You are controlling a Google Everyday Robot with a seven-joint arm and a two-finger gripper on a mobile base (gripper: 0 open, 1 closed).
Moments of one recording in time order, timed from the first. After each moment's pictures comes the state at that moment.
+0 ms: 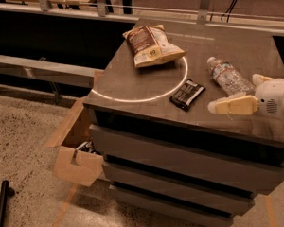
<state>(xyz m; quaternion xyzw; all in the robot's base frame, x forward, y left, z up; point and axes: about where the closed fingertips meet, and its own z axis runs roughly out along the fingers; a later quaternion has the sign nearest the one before) 0.550 -0.247 0.865 -0.26 0.81 0.17 0.51</state>
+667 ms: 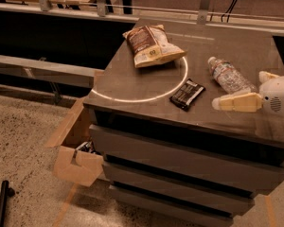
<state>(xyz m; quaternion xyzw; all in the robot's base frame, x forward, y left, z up) 0.556 -0.263 0.870 -0.25 0.81 0.15 0.52</state>
